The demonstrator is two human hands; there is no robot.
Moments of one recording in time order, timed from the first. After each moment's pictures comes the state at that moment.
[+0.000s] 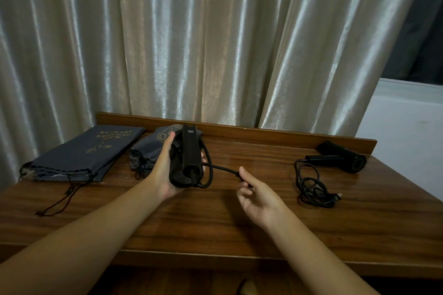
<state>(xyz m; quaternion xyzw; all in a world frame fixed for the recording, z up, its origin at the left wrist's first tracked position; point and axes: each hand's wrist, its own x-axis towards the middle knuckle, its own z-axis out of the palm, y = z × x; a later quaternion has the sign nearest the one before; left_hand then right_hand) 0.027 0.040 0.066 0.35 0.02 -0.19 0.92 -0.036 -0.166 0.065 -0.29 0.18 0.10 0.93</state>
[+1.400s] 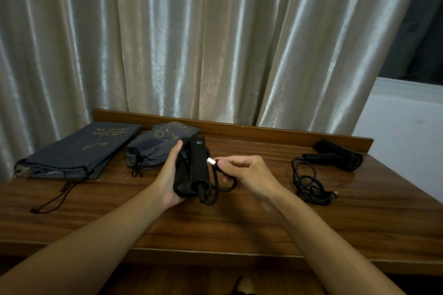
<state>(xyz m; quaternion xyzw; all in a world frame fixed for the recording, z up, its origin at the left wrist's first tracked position) 0.026 0.027 0.043 0.41 0.05 -0.21 0.89 -0.038 -0.166 0.099 -0.76 -0.13 0.02 0.63</state>
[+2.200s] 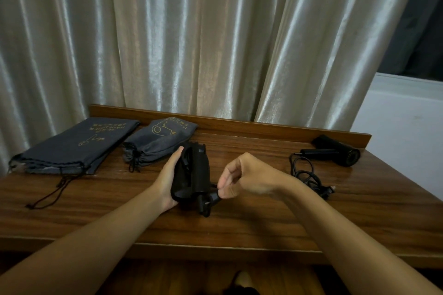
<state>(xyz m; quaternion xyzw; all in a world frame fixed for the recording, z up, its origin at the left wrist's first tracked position) 0.023 0.023 0.024 0.44 0.03 -0.17 0.88 -0.034 -0.182 0.113 -0.87 -0.22 0.16 0.41</state>
